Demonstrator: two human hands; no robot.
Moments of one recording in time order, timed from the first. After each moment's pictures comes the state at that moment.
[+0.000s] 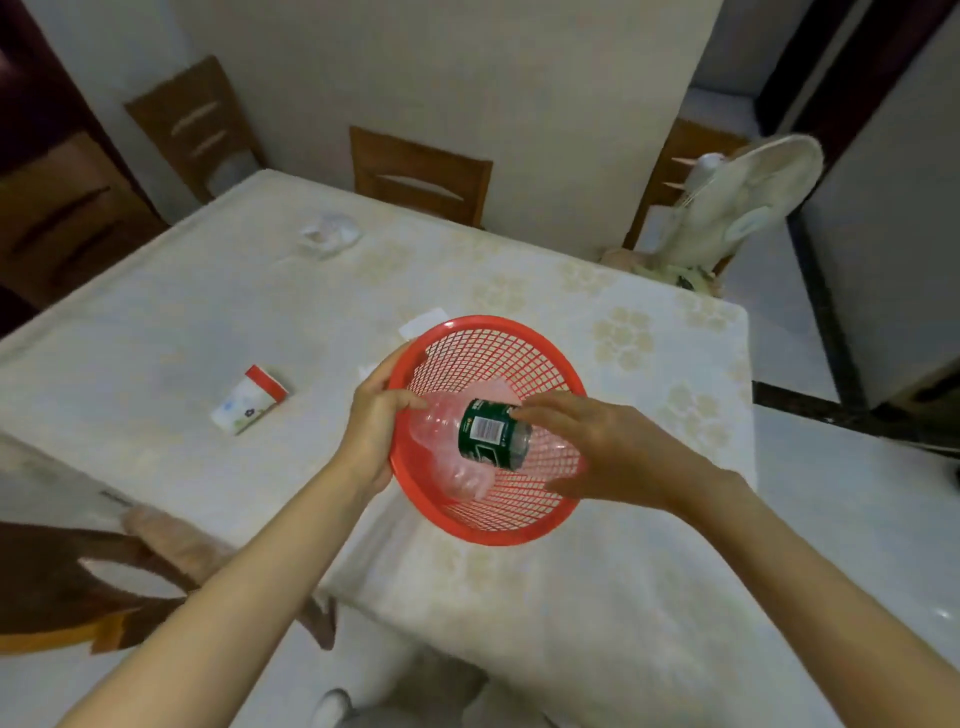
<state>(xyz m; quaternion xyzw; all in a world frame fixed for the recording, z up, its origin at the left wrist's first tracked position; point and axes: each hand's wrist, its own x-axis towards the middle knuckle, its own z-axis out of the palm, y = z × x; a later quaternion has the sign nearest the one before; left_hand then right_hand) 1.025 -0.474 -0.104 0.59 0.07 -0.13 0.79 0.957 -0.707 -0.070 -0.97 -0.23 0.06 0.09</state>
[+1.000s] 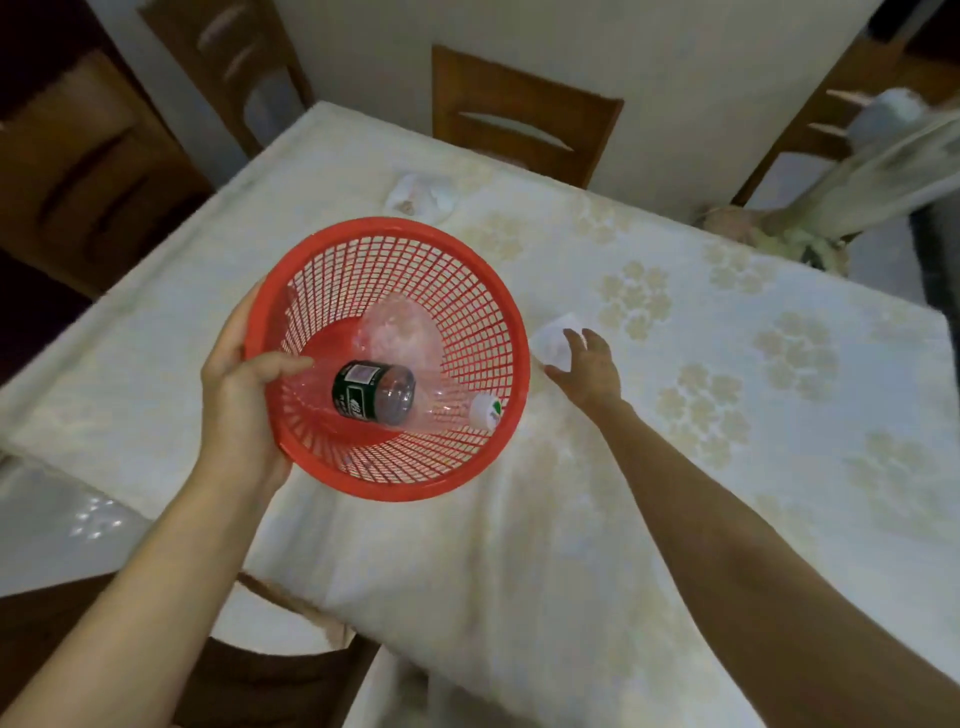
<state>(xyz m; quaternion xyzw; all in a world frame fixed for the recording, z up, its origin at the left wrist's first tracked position) 1.213 -0.241 -0.105 0.58 0.13 0.04 0.80 1.281 -0.569 -0.294 -0.97 0.15 0.06 0.20</state>
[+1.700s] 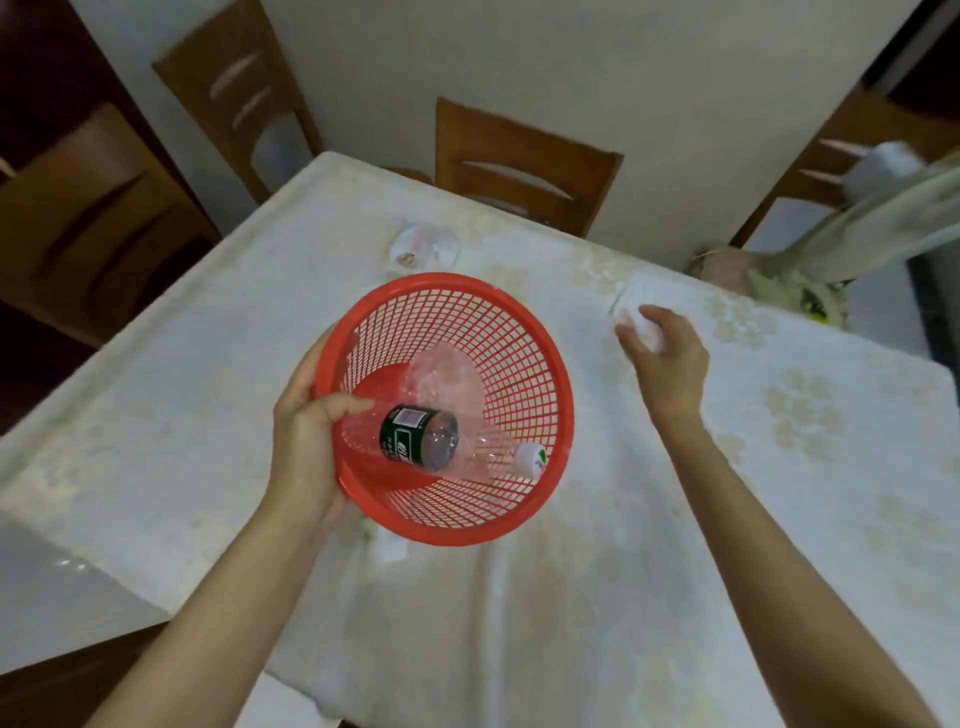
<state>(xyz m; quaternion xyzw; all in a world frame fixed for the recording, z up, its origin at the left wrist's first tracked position) 1.253 -0.284 -0.094 0.56 0.16 -0.02 0.81 1.295 -0.591 -0.158 -0.87 0.23 -0.22 0.37</state>
